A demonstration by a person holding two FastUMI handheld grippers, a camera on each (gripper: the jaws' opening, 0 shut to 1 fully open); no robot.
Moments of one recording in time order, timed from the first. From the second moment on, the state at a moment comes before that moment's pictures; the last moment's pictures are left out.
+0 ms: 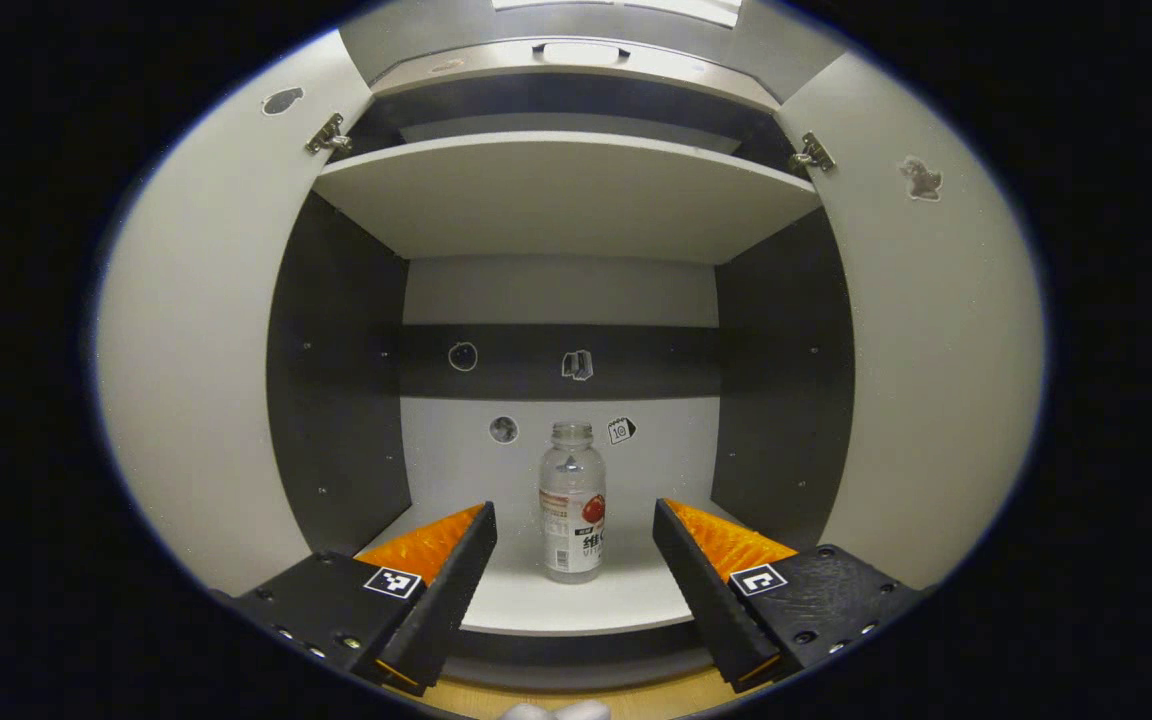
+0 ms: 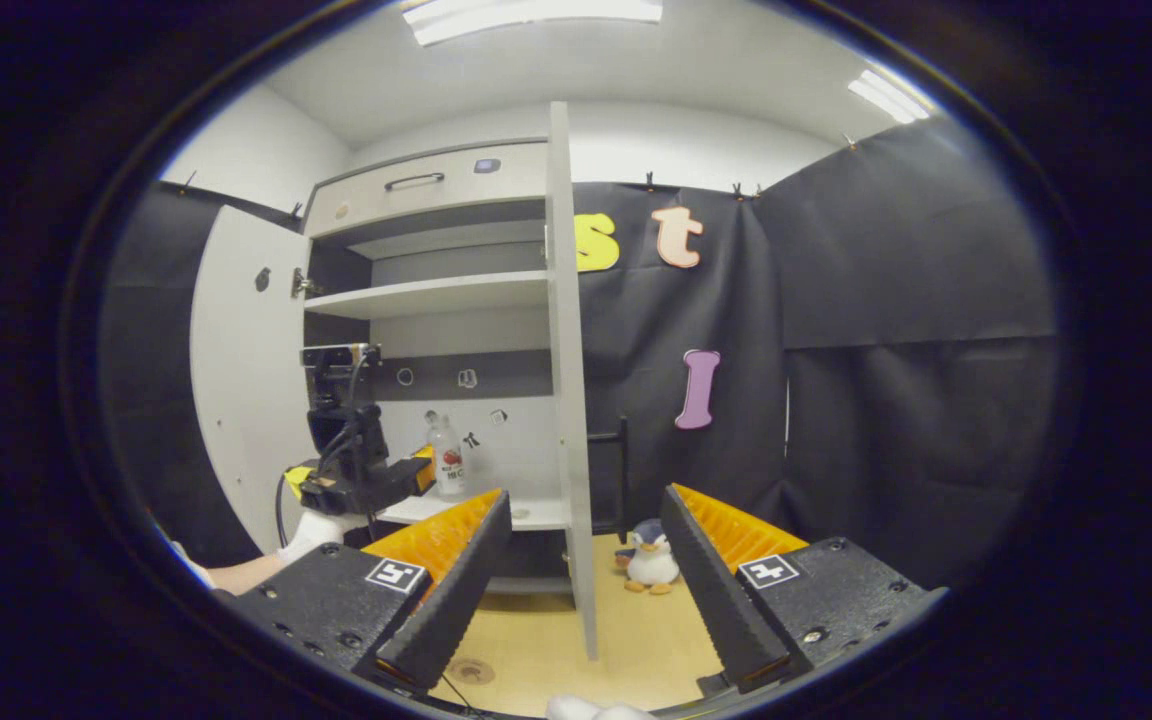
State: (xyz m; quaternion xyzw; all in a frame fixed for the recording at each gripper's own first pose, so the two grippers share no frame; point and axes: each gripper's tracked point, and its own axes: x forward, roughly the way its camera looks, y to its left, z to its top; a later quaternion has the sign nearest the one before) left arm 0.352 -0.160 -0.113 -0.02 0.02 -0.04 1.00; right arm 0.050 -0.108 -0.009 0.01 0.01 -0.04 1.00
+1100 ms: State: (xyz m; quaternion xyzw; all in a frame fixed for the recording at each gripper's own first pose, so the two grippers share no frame) left arm 0.482 -0.162 -0.147 -0.01 0.06 -0.01 1.00; right arm 0.071 -0.128 -0.015 0.01 0.03 -0.05 1.00
